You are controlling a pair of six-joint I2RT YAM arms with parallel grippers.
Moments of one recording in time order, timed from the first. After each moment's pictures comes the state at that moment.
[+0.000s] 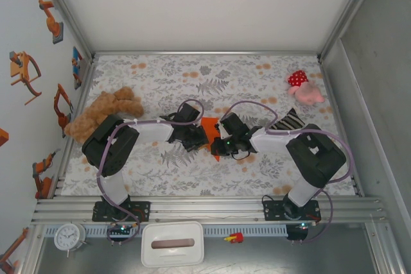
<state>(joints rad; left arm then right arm) -0.77 1.82 0.95 -0.23 0.36 -1.08 0.74 1.66 0.75 -0.12 -0.41 0.61</state>
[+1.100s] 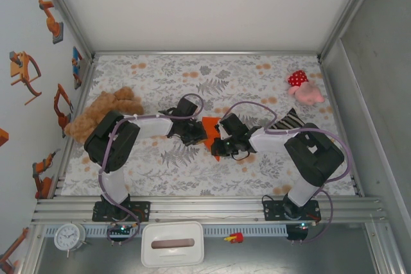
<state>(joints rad) -0.71 1.86 1.02 -0.26 0.39 -0.96 0.74 1.67 0.75 -0.12 -0.40 0.61</state>
